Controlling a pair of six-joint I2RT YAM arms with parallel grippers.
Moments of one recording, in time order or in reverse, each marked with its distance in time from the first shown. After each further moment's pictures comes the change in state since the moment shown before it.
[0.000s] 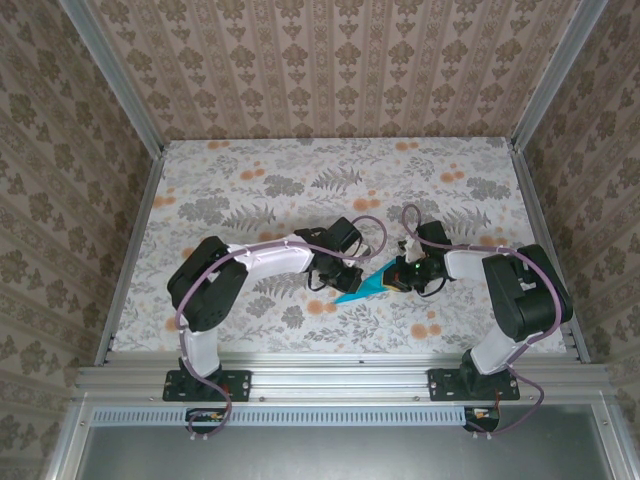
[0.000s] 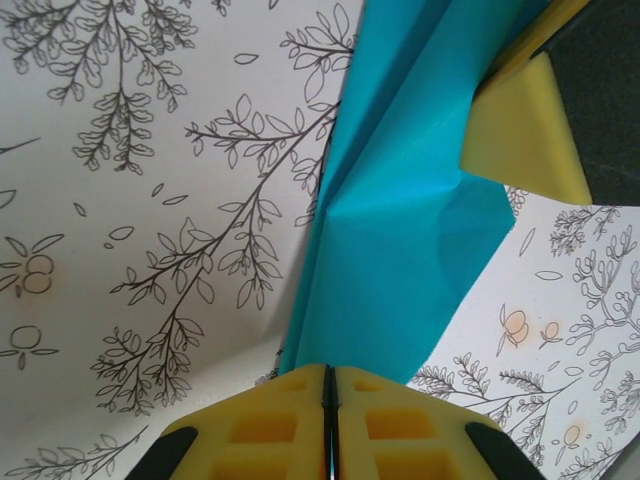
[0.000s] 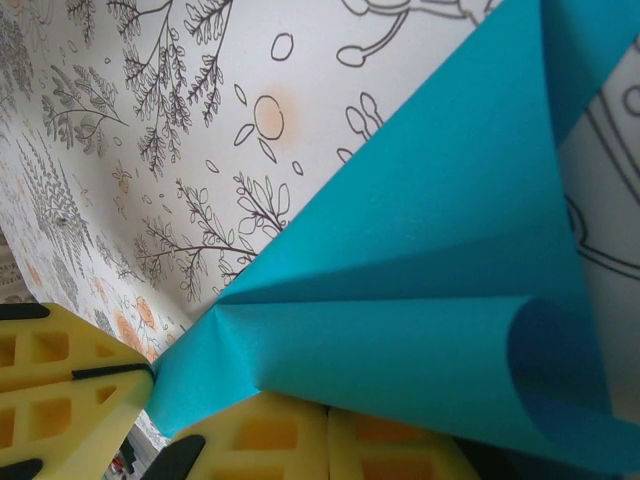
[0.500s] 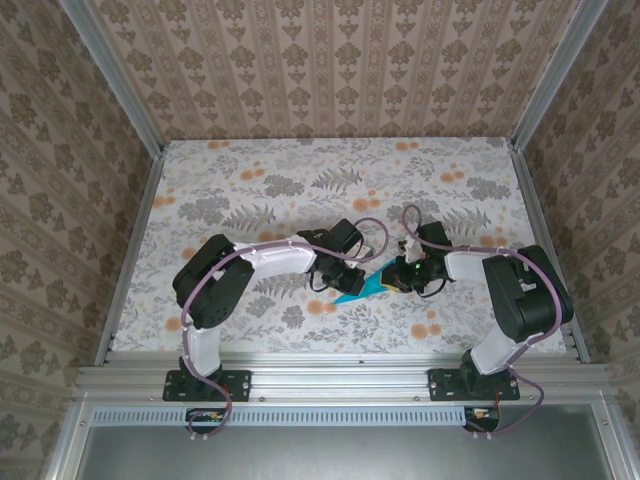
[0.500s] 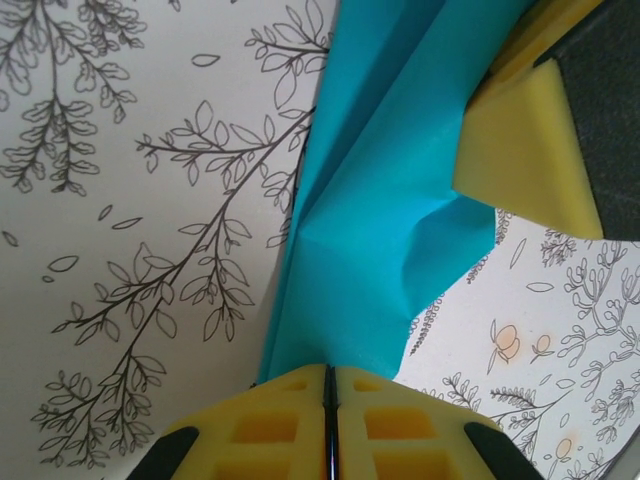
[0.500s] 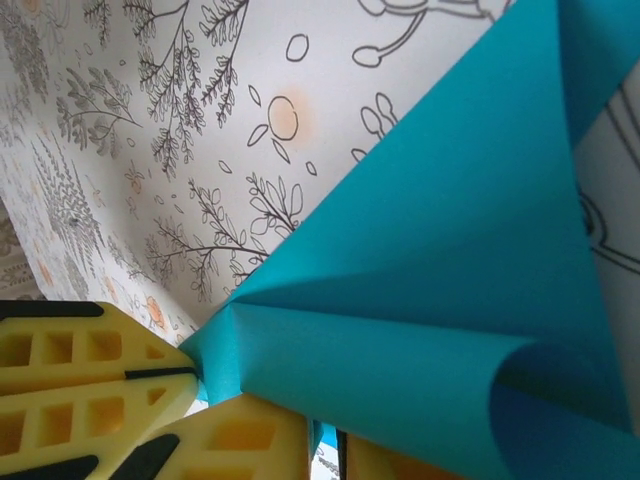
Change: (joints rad) left arm -0.001 0.035 0.000 0.039 0.044 -0.003; right arm 0.000 -0.006 -0.015 0.037 -0.019 0.021
